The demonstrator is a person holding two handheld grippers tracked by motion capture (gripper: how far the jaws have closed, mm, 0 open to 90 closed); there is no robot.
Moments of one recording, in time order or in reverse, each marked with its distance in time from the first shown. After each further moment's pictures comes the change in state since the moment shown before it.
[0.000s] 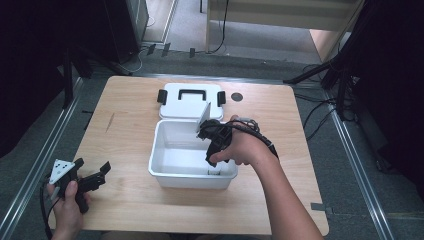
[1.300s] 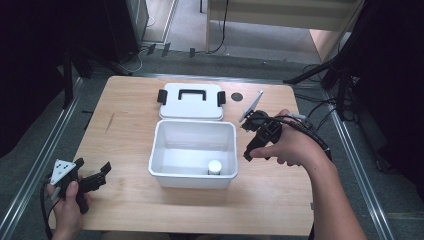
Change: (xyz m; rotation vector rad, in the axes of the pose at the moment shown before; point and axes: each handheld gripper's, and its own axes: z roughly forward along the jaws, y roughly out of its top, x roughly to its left) left arm -0.002 0.000 0.000 -0.005 -0.001 0.019; right arm -0.047 -0.087 -0.054 -0.088 -0.040 0.147
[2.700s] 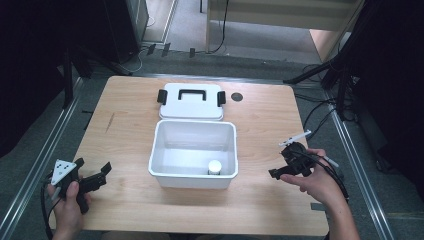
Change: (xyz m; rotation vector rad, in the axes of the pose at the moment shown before) left arm -0.001 0.000 0.000 0.000 0.004 0.010; right arm -0.062 -0.111 0.093 -0.267 -0.005 0.187
